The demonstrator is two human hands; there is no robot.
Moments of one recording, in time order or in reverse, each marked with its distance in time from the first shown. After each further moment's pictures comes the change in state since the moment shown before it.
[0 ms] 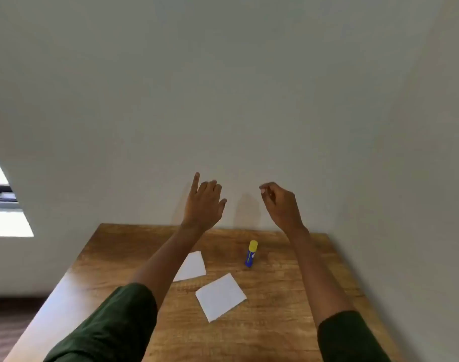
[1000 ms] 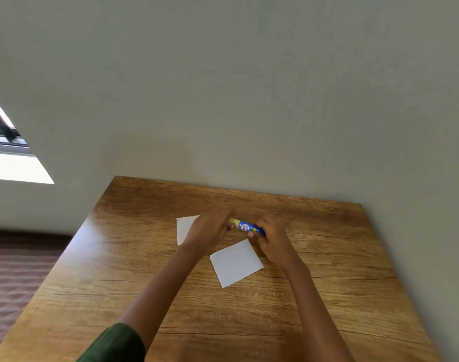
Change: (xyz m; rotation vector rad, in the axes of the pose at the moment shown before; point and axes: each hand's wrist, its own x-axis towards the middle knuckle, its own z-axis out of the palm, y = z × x) left_hand -0.111 0.013 0.043 -0.564 -0.426 -0.153; right_hand -0.112 0.046 0.090 0.014 -0.525 0.086
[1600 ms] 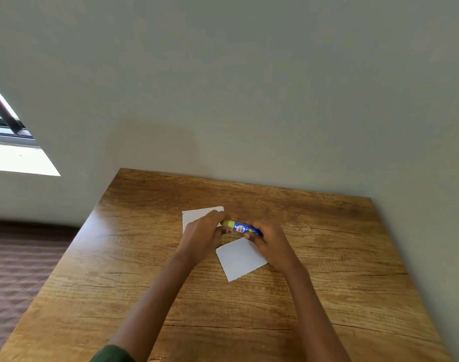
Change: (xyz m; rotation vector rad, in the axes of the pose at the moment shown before) left_hand -0.031 -0.013 -0.003 -0.071 0.053 -0.046; right_hand -0.009 -0.018 0.015 0.080 -0.044 0.004
